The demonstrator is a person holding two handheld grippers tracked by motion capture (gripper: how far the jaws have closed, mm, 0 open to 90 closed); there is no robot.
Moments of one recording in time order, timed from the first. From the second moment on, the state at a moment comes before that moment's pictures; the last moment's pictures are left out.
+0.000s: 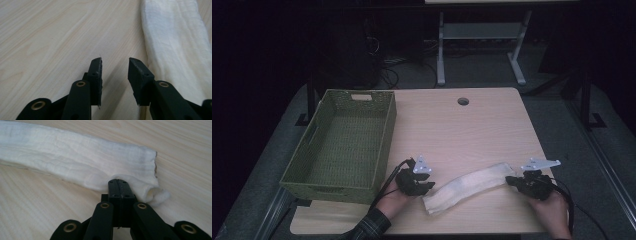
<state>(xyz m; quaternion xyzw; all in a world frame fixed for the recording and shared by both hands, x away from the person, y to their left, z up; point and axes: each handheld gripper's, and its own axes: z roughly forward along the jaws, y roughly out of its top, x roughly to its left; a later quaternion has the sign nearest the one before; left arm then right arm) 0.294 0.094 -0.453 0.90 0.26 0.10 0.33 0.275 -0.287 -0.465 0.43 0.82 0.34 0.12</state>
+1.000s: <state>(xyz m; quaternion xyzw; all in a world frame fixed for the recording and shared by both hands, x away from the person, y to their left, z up) 0.299 0.100 -0.450 0.89 0.28 0.10 0.34 0.401 -0.221 -0.463 0.41 0.85 0.32 0.11</state>
